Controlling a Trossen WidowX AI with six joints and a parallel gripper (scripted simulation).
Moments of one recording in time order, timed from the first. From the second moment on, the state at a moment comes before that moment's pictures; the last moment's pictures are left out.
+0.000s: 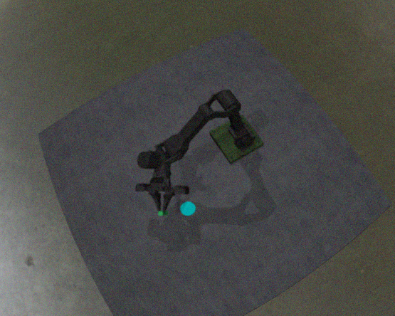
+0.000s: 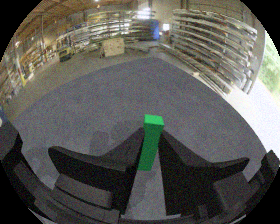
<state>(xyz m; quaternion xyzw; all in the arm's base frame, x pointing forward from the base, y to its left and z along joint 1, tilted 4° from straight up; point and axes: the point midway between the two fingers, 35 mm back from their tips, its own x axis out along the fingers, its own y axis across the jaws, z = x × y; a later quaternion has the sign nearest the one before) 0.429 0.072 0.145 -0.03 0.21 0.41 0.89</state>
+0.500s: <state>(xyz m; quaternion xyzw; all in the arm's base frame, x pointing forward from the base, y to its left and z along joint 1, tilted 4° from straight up) 0.422 0.068 0.148 -0.02 0.17 0.42 0.89</state>
